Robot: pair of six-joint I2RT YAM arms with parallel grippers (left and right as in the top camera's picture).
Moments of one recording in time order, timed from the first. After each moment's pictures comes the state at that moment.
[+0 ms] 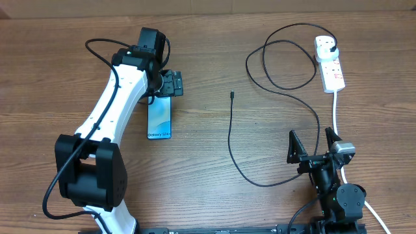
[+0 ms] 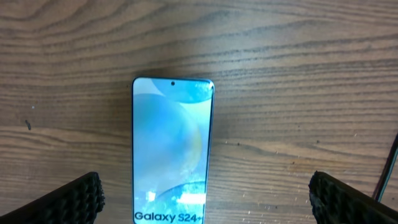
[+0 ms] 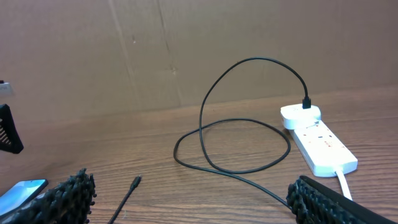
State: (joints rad) left arm -0.21 1.89 1.58 -1.00 -0.03 -0.32; right arm 0.04 0.01 0.02 -0.03 -0.10 0.17
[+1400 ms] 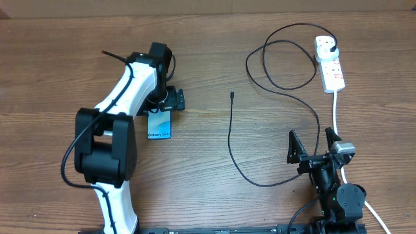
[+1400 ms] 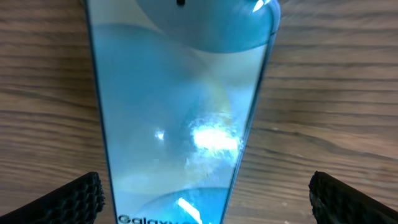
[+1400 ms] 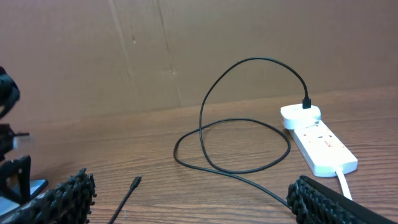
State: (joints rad) left arm -0.21 2.10 1.58 -1.09 -0.01 -0.37; right arm 0.04 0.01 0.02 -0.03 -0.10 0.17
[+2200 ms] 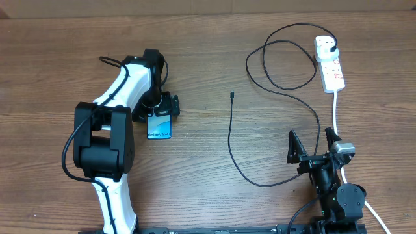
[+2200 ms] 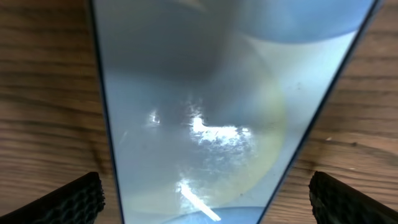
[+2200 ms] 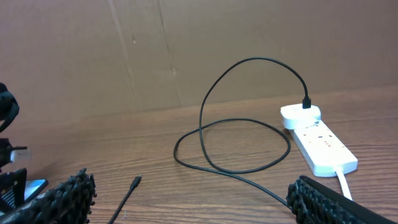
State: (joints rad) left arm -0.16 2.14 1.54 -1.08 0.04 -0.32; right arm 0.04 0.01 0.02 -0.03 -0.10 0.17
